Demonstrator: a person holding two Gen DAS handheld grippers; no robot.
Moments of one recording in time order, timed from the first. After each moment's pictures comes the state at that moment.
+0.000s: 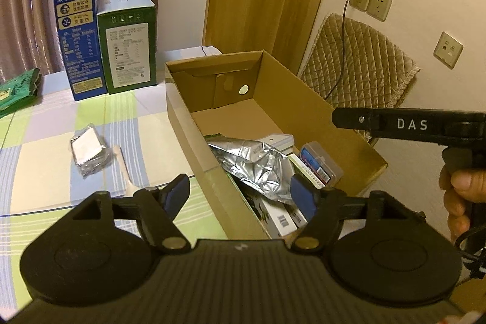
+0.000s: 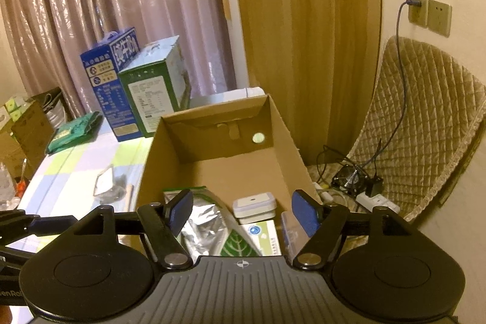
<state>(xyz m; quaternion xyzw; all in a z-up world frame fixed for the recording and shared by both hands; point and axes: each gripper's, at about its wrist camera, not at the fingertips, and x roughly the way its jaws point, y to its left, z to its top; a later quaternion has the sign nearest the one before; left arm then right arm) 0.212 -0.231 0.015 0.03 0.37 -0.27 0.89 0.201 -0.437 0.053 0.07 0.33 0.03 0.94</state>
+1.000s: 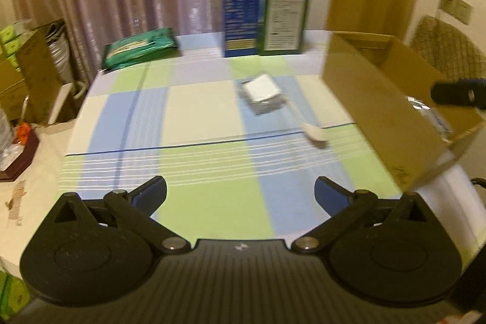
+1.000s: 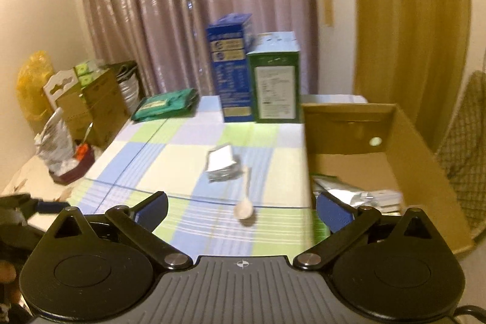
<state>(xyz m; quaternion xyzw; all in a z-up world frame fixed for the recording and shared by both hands) 0.188 -0.006 -0.019 0.04 0.38 -0.12 0.92 0.165 -0.262 0.042 0.00 0.32 0.16 0.93</state>
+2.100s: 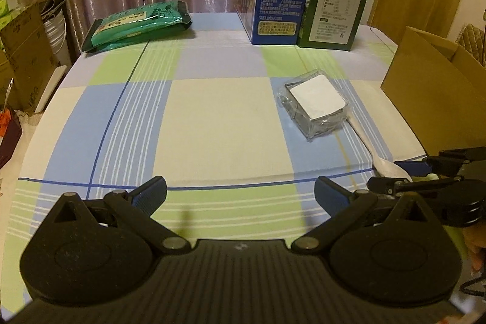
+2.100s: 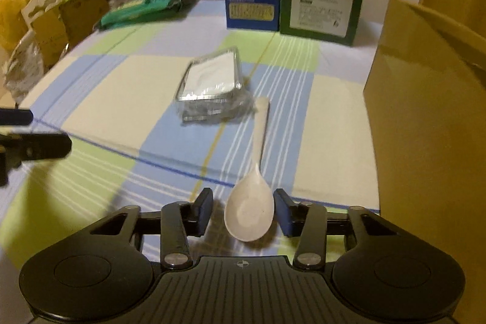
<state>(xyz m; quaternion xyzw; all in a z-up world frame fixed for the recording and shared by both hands) 0.333 -0.004 -0.107 0.01 0.40 -0.10 0.91 0.326 -0.211 -0.134 -0.07 0.43 0.17 0.88</state>
